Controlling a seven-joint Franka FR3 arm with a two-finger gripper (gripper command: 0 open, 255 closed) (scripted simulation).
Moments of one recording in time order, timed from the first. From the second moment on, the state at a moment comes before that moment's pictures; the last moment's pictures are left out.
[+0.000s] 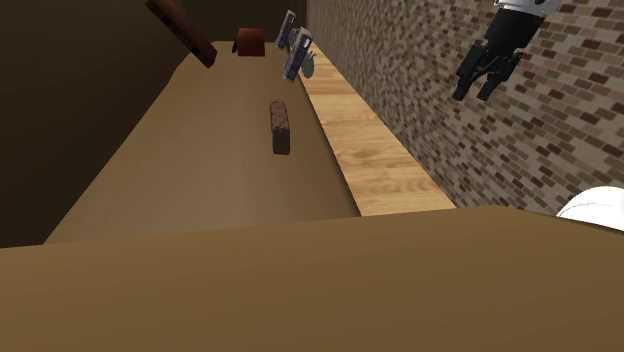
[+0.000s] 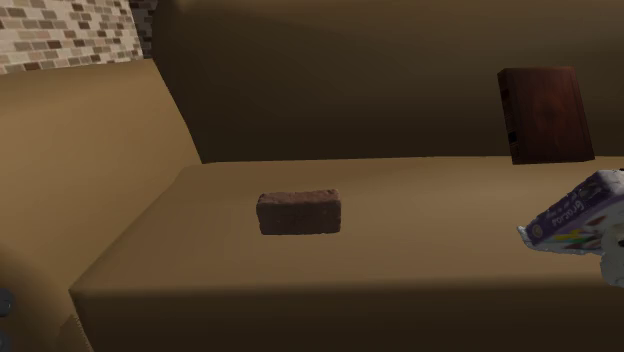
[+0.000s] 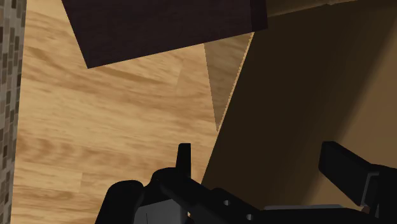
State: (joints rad) arm -0.02 -0.82 -0.06 -2.27 0.08 1.53 0.16
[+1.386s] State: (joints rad) arm 0.02 -0.20 0.26 -1.87 0.08 1.74 0.58
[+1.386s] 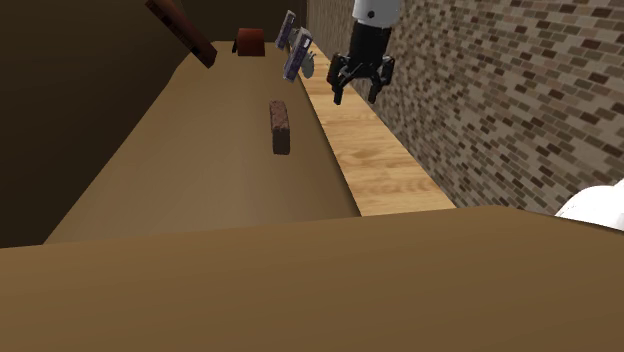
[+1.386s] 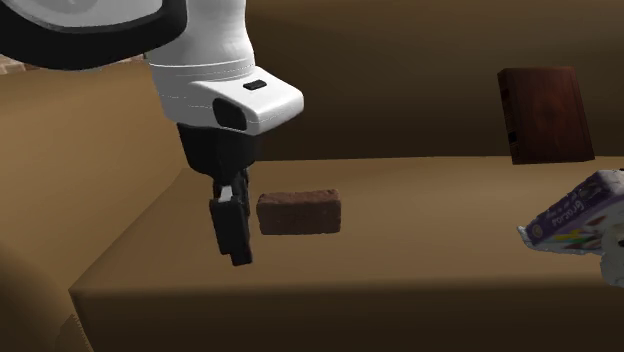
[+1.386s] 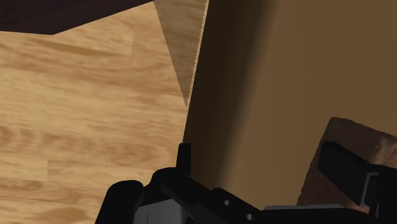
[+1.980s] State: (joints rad) arm 0.09 0.20 0.34 -1.45 -0.07 1.68 0.78
